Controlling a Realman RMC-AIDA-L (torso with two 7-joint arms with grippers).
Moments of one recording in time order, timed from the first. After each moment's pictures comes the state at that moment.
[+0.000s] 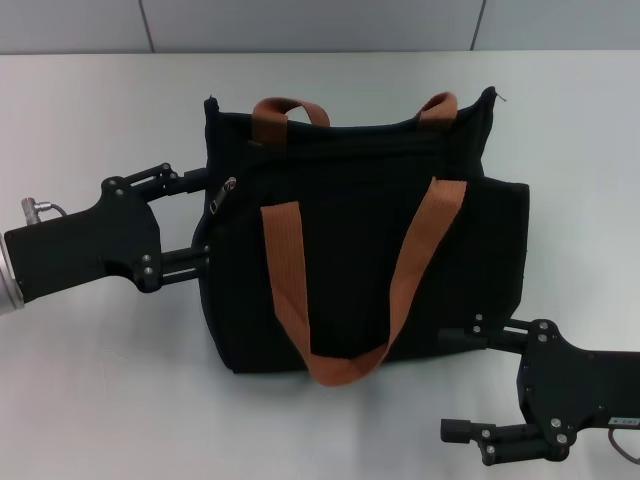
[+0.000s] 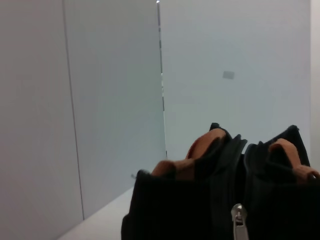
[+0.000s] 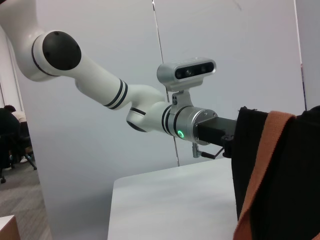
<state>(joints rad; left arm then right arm) -0.46 -2.02 0.65 0.47 1.84 1.64 -0.85 0.40 2.08 -0.64 -0.44 -2.09 -1.88 0.87</state>
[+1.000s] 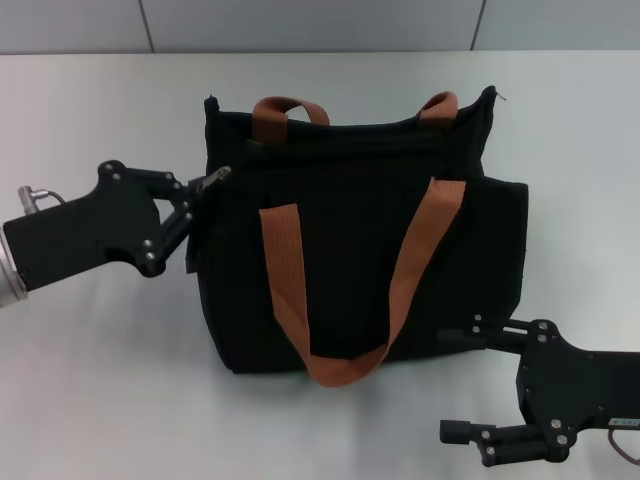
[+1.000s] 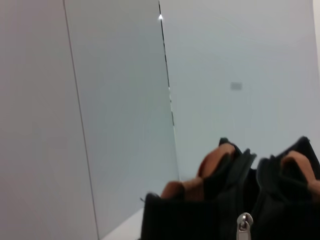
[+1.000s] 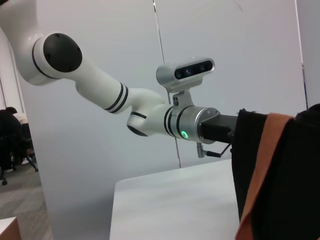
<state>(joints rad) -0.45 -2.04 0.61 0.47 1.81 1.64 -0.80 0.40 2.08 -0.64 -0.44 -2.09 -1.89 0.87</state>
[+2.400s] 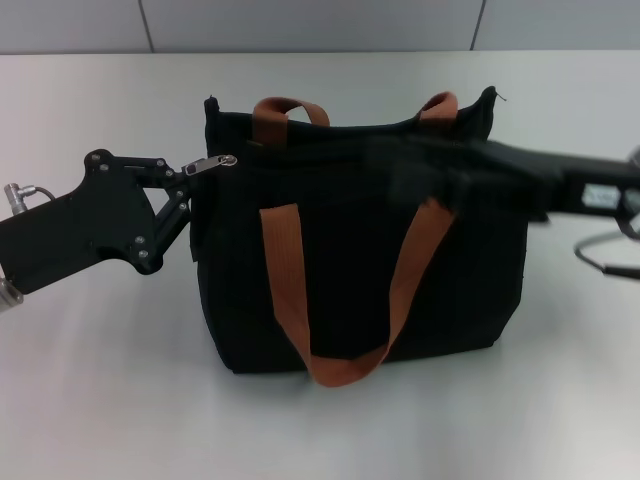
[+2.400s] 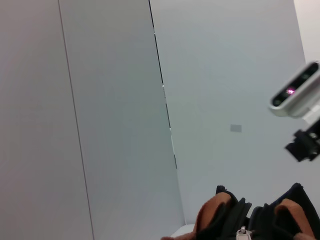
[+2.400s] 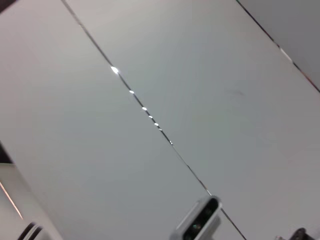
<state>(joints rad) -0.42 -2.06 0.60 0.48 1.73 1.73 -0.75 0.67 2.08 -0.64 -0.46 -1.78 -1.97 1.71</state>
